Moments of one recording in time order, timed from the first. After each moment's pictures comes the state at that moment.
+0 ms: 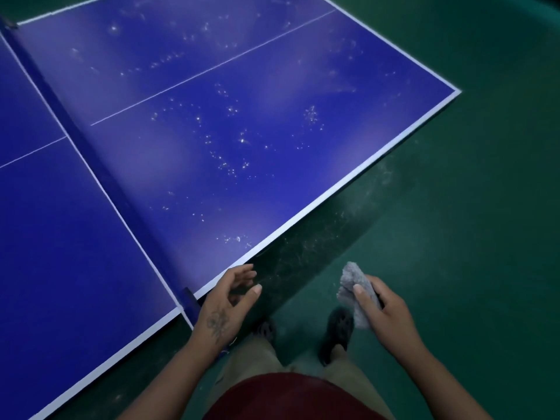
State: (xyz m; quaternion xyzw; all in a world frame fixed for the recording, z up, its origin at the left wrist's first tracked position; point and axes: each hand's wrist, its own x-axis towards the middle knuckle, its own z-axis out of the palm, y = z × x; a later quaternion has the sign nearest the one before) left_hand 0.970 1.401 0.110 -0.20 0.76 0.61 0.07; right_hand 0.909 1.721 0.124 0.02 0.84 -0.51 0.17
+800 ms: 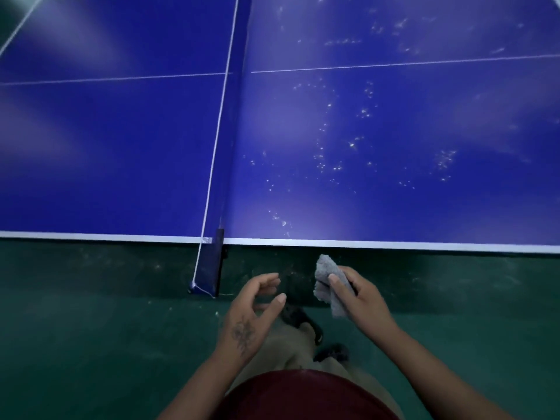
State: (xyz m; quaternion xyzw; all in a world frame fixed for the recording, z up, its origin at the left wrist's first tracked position) left_hand 0.956 1.566 0.129 -0.48 0.66 0.57 -0.14; right_hand 0.737 1.684 0.103 -0.29 0.73 -0.44 0.43
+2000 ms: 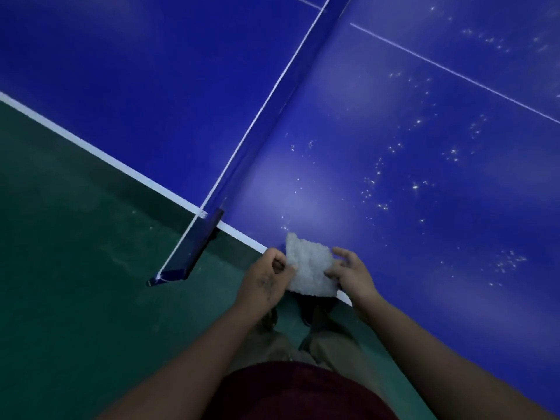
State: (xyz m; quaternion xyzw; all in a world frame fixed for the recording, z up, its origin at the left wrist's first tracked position) left_hand 0.823 1.468 0.046 -0.65 0.48 0.57 -0.12; right_hand 0.617 1.491 0.031 -0.14 0.75 -0.25 0.60
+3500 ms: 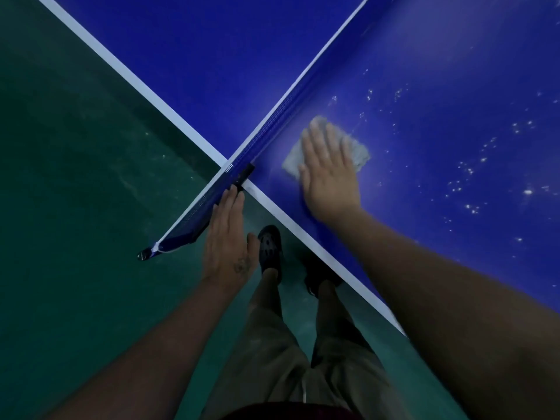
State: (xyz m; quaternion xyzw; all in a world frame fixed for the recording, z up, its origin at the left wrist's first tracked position) left_hand 0.921 1.463 -0.061 -0.72 0.64 0.24 -0.14; right_hand 0.721 1.331 -0.082 -0.80 0.58 0.04 0.16
